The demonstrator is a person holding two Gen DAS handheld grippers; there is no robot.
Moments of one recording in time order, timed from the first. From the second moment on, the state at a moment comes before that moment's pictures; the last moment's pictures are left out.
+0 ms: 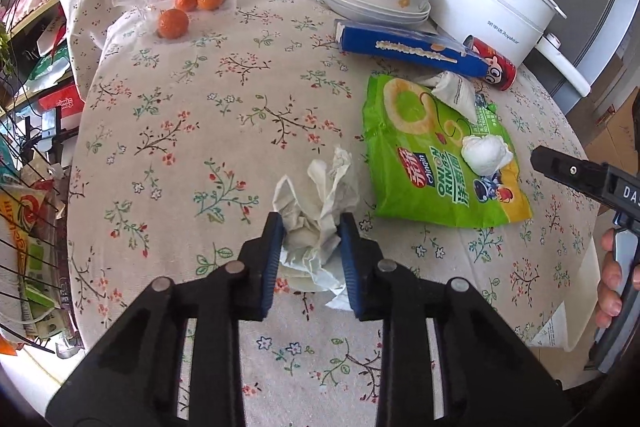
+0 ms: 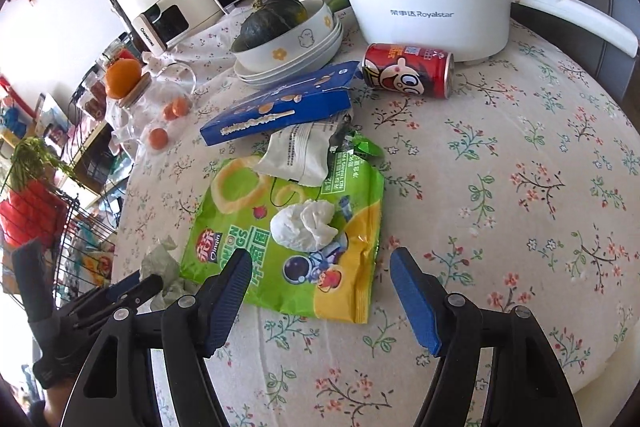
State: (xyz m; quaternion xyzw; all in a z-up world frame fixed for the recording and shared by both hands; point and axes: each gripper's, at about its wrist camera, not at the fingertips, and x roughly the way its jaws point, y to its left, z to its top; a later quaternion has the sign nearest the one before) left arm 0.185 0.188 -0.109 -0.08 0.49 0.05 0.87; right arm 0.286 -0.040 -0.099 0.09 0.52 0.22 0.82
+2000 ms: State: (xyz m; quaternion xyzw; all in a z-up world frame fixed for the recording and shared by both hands) left arm 0.143 -0.176 -0.098 0.04 0.47 -0.30 0.83; right arm 0.157 -0.364 -0.078 0.11 0.58 0.01 0.81
